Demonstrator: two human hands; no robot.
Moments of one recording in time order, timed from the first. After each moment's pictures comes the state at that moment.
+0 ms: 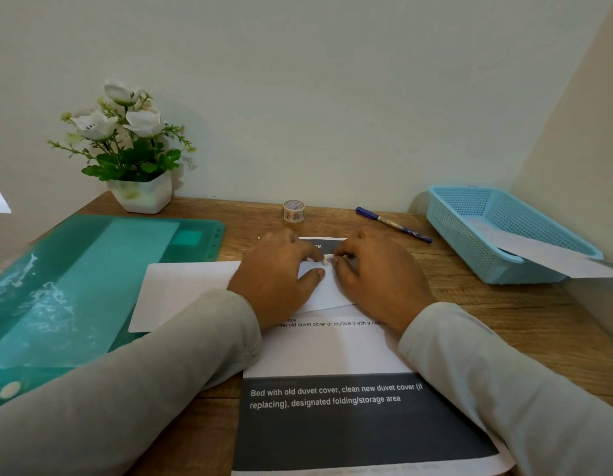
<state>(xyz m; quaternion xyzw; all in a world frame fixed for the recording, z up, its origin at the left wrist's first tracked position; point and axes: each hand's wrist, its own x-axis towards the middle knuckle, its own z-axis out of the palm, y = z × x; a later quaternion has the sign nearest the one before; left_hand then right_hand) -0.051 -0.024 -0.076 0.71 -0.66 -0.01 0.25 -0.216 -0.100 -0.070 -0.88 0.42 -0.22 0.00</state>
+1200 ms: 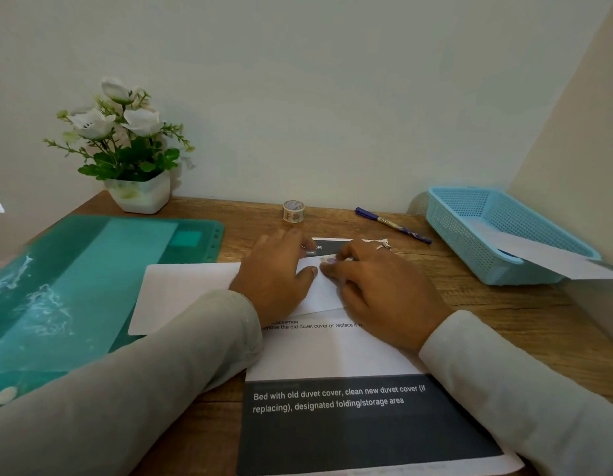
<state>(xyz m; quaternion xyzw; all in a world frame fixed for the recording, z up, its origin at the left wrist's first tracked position) -0.053 -0.019 -0.071 0.70 -0.64 -0.05 0.32 -0.232 -0.075 -0.059 -0.93 0.34 -0.13 -0.04</state>
